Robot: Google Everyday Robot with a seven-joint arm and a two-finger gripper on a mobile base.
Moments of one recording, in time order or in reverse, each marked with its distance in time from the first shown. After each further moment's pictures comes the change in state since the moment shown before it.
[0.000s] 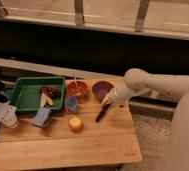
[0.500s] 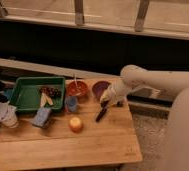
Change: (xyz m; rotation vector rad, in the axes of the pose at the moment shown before) arm -0.018 0.033 -0.003 0.039 -0.040 -0.180
